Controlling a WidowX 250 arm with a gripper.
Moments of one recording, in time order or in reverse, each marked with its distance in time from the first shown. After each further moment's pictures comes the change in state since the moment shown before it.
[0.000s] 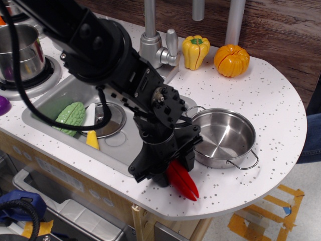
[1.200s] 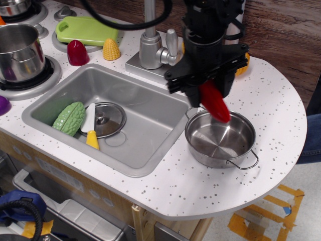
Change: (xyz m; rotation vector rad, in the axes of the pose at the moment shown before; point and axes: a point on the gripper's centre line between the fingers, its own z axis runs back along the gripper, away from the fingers) arm 0.033 -0.101 0.056 0.003 -0.047 -0.210
